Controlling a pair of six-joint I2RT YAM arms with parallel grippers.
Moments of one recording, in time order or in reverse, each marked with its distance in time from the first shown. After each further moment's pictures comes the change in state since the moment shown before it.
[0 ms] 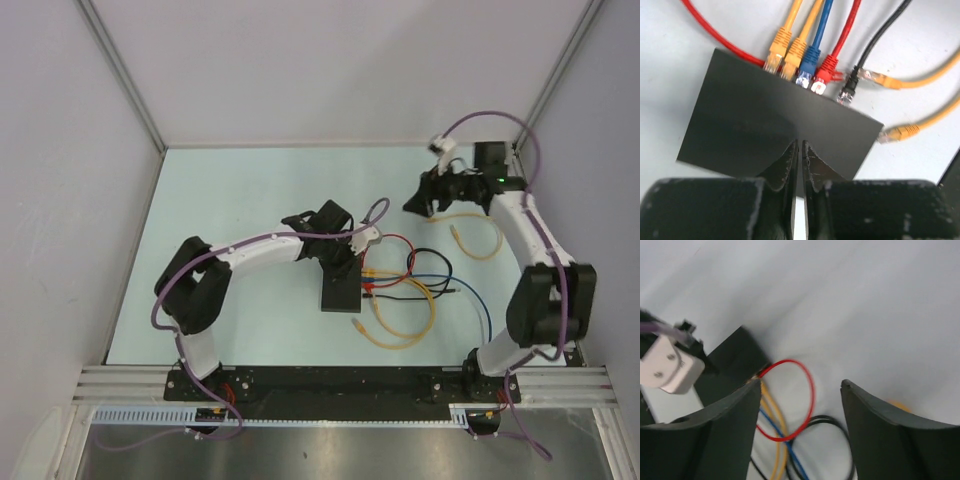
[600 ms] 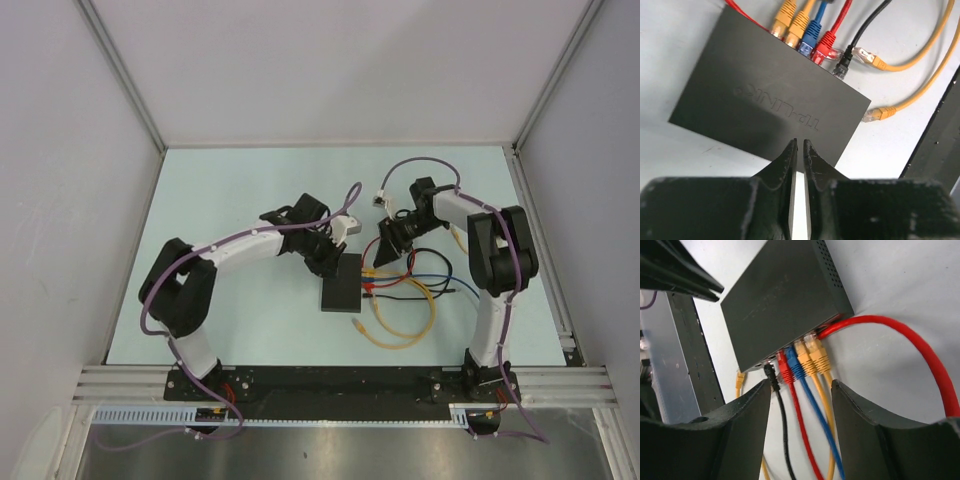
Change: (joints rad) left arm 0.126 -0.111 -0.095 -0.011 0.158 -0.069; right arm 0.257 0.470 0.012 -0.325 -0.119 -0.210
